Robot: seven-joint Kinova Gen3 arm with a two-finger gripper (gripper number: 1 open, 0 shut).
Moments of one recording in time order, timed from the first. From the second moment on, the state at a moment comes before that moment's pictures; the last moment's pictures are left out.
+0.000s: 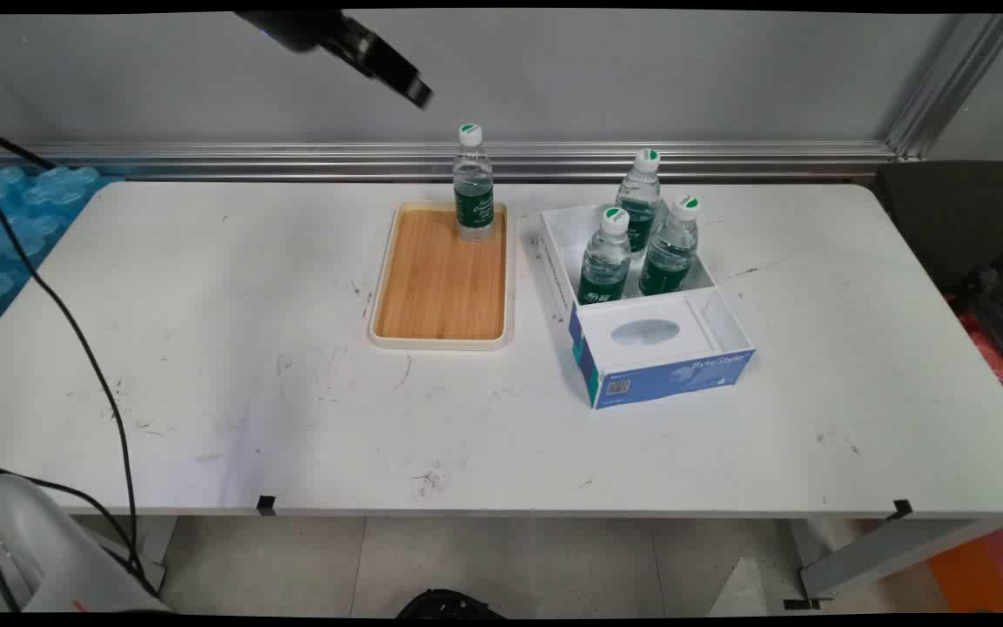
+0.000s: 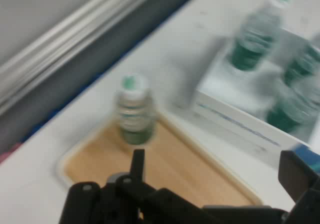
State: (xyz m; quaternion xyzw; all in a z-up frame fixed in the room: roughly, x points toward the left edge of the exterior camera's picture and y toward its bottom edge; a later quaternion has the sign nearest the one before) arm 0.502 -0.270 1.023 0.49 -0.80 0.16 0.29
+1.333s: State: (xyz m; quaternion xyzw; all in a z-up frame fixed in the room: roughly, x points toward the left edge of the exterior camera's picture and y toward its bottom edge) arm 0.333 -0.353 0.903 0.33 -0.91 0.09 0.24
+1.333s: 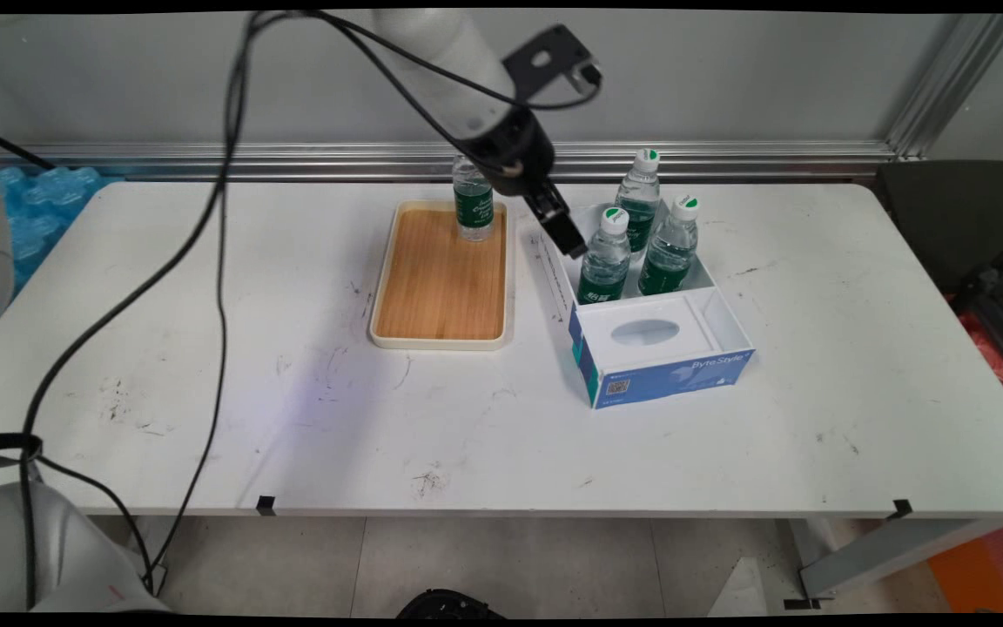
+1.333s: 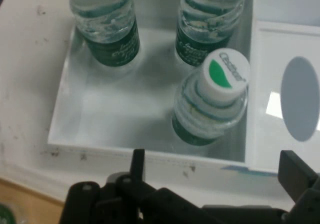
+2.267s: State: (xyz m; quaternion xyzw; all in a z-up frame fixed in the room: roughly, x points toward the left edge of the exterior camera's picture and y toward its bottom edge) arm 0.272 -0.399 0.843 0.29 -0.93 0.08 0.21
